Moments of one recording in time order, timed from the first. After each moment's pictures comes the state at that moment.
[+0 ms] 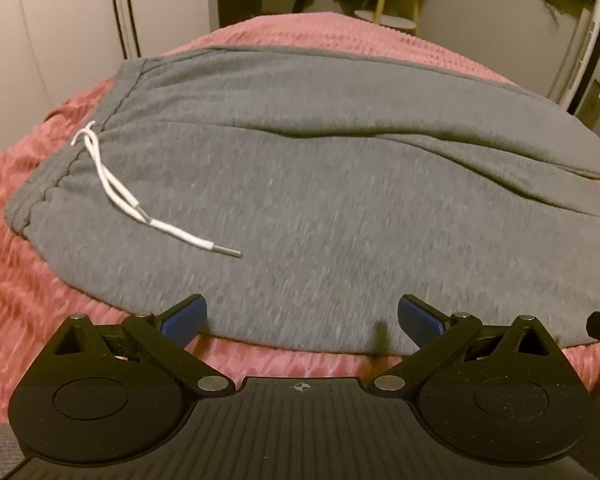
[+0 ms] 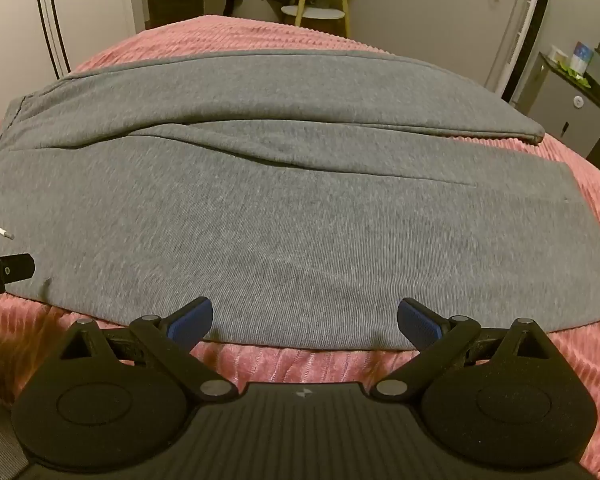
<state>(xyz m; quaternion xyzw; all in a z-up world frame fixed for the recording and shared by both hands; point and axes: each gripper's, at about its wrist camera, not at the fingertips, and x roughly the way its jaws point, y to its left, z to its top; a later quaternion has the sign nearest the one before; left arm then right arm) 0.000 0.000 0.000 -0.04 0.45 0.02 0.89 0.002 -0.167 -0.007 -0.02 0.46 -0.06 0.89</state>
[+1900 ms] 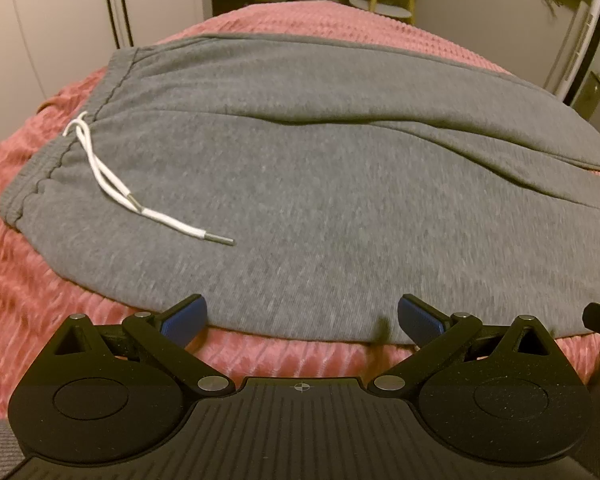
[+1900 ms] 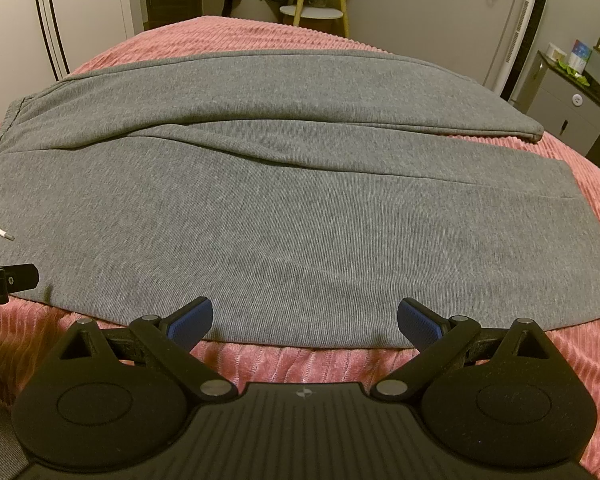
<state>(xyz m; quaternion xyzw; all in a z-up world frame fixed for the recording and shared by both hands) 0.000 -0.003 -0.006 -0.03 0.47 0.02 0.88 0.001 -0.167 -0.007 -0.02 0.46 -0.06 0.89</state>
